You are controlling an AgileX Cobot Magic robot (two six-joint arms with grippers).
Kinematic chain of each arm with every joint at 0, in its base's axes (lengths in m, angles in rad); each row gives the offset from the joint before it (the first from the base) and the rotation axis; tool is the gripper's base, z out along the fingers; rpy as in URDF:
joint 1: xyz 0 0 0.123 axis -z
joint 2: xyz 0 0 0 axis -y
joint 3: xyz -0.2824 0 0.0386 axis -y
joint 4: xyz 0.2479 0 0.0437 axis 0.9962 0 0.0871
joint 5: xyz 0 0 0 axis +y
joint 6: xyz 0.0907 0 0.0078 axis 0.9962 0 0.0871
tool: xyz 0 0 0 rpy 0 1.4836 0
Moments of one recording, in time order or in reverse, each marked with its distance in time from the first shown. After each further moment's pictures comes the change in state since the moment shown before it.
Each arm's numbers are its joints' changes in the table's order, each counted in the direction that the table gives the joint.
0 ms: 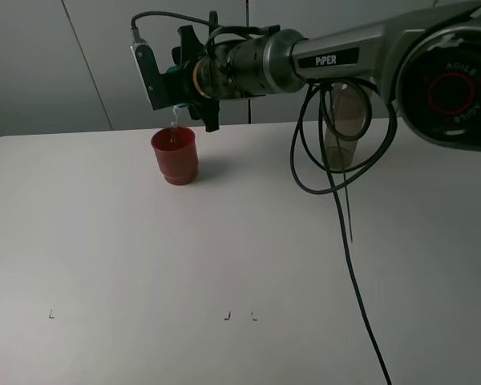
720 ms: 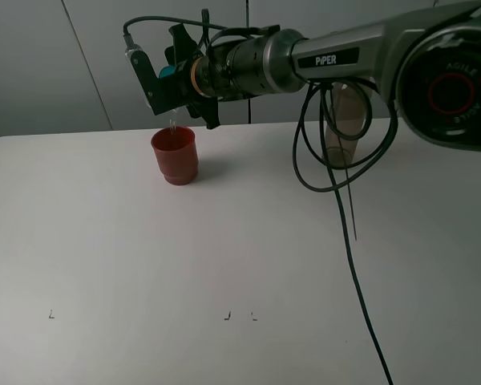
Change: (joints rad) left arm 0.000 0.000 0.000 0.000 0.000 0.007; right arm 0.000 0.000 0.000 -0.112 -0.025 -0.003
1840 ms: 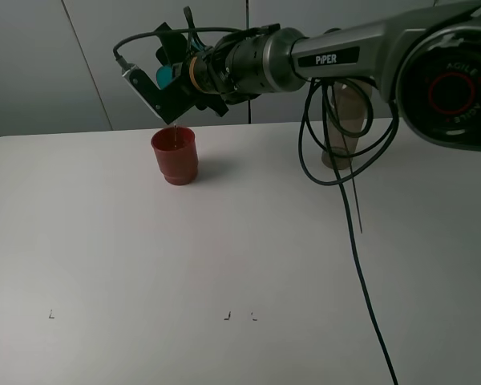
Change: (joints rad) left arm 0.000 0.000 0.000 0.000 0.000 -0.007; right arm 0.000 0.000 0.004 -0.295 -0.002 -0.024
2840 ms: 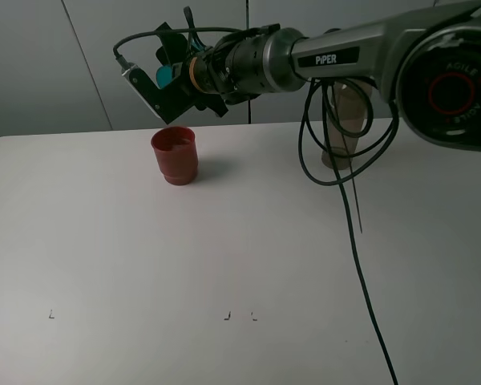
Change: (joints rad) left arm 0.000 0.000 0.000 0.000 0.000 0.007; right arm 0.000 0.000 0.000 0.000 -0.002 0.009
